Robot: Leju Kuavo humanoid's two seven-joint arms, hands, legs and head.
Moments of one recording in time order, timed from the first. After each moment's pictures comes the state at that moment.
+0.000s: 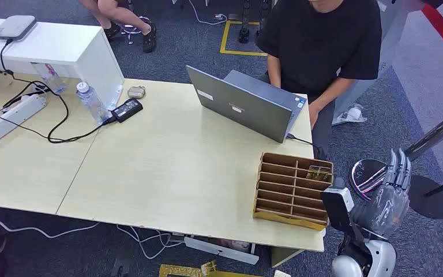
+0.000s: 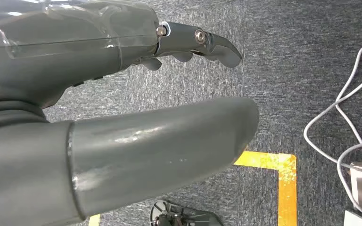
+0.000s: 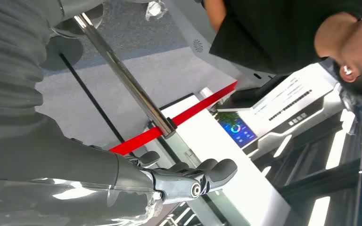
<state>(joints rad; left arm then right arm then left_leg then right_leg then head) -0.13 0.03 -1.03 -0.23 0.94 0.58 -0.23 -0.08 -0.03 0.18 -1.56 0.95 -0.68 0.10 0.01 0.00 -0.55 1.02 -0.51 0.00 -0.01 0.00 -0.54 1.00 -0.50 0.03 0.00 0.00</state>
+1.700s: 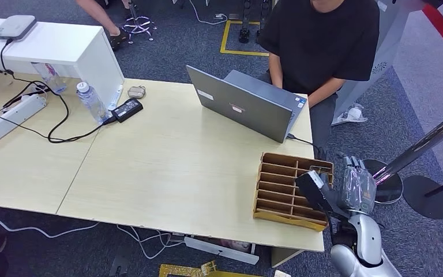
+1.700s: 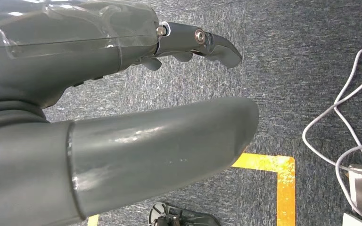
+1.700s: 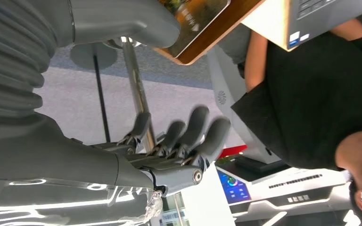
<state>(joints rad) -0.13 0.04 -1.03 -0.23 0.94 0.57 -0.24 -0.31 -0.33 0.65 -1.37 0.83 -0.54 0.49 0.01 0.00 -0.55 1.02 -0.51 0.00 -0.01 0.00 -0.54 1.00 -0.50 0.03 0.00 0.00</state>
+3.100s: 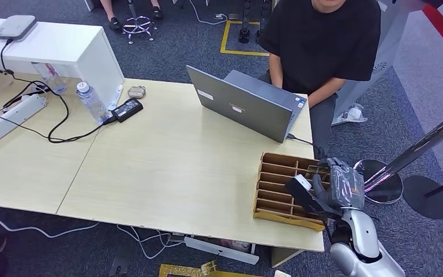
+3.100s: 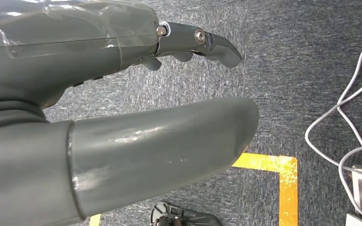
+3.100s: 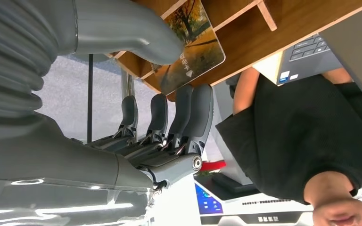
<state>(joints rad) -0.13 0.04 -1.03 -0.23 0.94 0.57 -0.23 -0.38 -0.38 0.78 -1.34 0.78 -0.46 0.47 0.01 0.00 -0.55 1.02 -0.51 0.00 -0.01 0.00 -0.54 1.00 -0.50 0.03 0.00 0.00</state>
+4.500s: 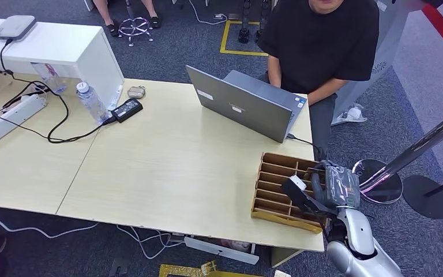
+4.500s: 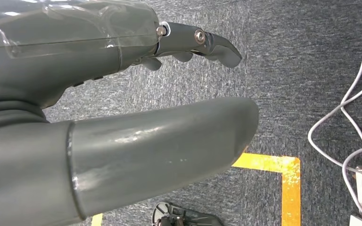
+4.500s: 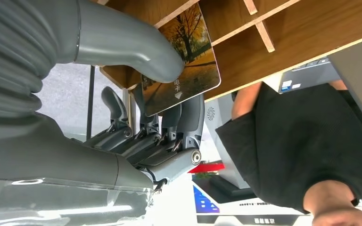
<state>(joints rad) -0.13 0.04 -1.03 -0.23 0.94 0.57 -0.22 -0.41 -0.36 0.80 -1.27 0.80 -0.46 0.47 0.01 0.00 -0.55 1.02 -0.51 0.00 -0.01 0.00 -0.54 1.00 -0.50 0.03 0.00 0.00</state>
